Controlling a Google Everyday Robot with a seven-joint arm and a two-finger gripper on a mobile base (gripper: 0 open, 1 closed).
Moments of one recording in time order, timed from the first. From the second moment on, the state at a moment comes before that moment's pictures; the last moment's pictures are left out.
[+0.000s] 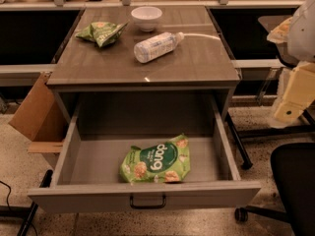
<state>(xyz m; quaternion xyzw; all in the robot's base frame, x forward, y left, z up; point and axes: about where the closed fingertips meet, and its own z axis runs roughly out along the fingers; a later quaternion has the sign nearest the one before) 0.438 -0.214 0.984 -0.60 0.78 -0.04 0.17</state>
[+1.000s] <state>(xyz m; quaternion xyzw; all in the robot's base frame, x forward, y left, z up) 0.464 -0.164 0.901 -0.65 0.75 -0.02 0.12</state>
